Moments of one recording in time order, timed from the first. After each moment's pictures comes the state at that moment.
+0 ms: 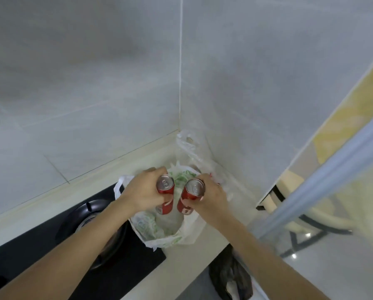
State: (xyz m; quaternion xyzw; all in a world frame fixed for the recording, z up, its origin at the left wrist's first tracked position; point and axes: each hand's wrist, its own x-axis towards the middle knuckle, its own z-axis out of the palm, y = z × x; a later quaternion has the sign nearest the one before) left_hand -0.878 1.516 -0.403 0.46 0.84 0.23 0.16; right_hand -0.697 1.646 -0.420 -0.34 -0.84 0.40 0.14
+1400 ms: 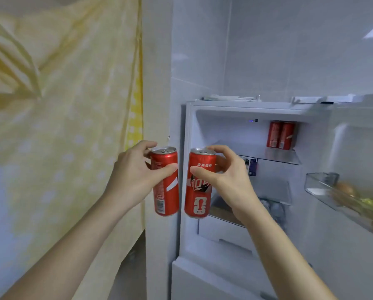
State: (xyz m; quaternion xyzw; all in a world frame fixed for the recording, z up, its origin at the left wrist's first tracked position) left_hand 0.089 1.689 -0.026 0.84 0.09 0.41 0.35; right_hand 0.183 1.496 -0.040 -0.69 -0.33 -0.08 0.64
